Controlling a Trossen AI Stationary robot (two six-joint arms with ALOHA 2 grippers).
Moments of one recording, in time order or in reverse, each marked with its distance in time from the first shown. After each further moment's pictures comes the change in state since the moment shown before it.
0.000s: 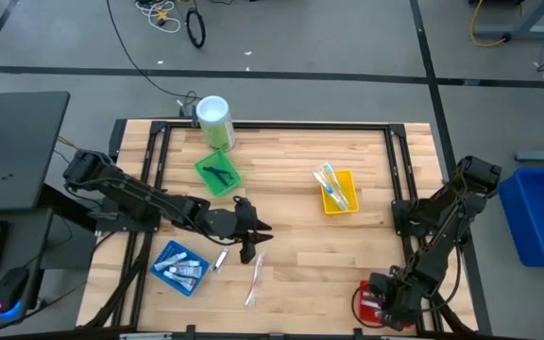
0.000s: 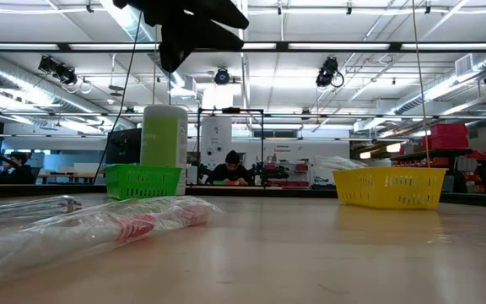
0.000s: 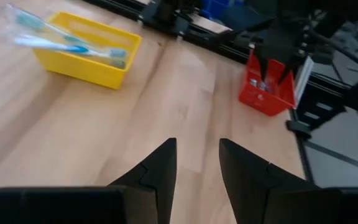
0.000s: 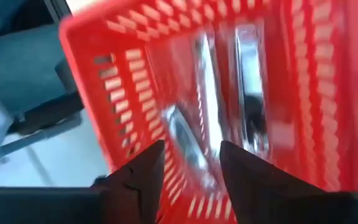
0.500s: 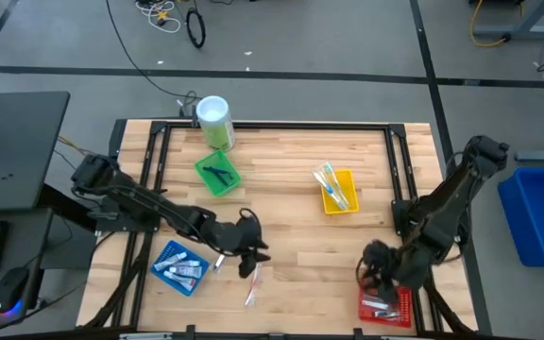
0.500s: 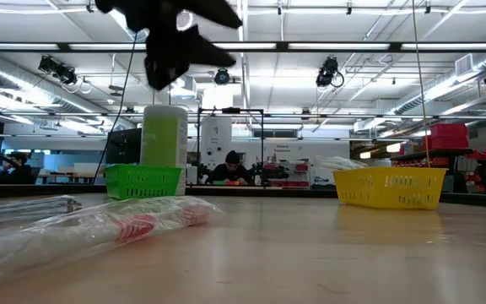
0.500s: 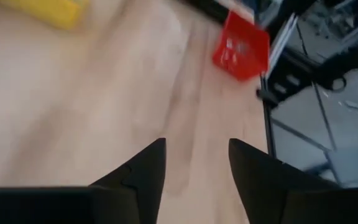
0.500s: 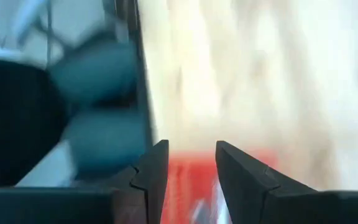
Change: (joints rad) left arm -0.051 0.072 0.000 0.003 0.116 -0.160; right arm -0.154 -0.314 0.000 -0.028 0.193 -0.288
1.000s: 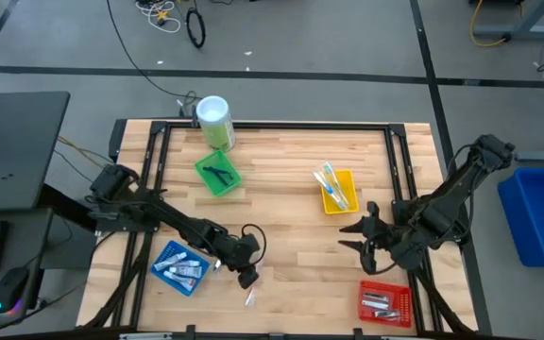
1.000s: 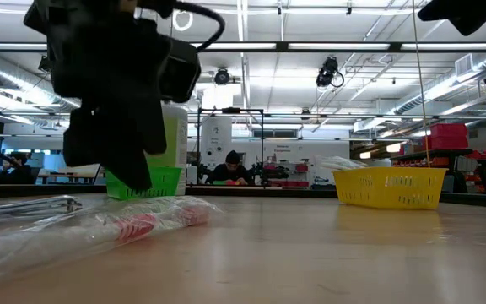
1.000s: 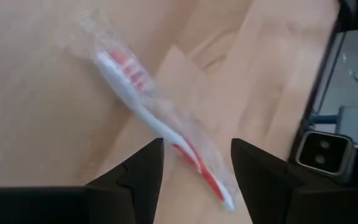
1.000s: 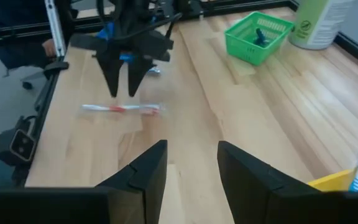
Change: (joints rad) left arm -0.042 0.204 0.000 -0.115 0.257 -0.417; right arm -0.136 -0.126 0.000 0.026 0.619 -0.549
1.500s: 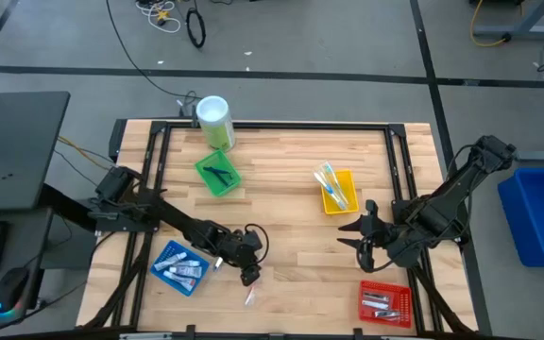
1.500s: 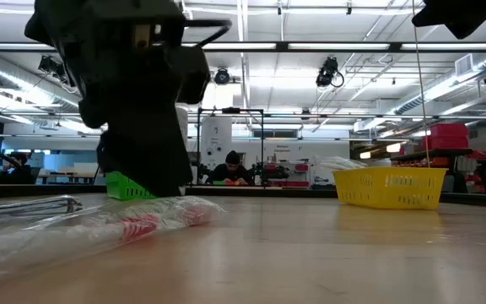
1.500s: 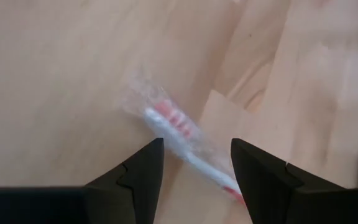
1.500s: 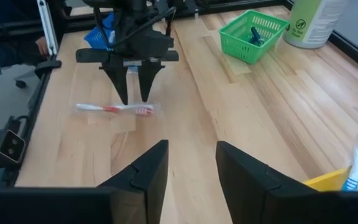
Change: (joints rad) left arm 0.007 0.044 0.000 0.003 -0.163 0.191; right arm -0.033 0.000 -0.005 0.003 -0.013 -0.016
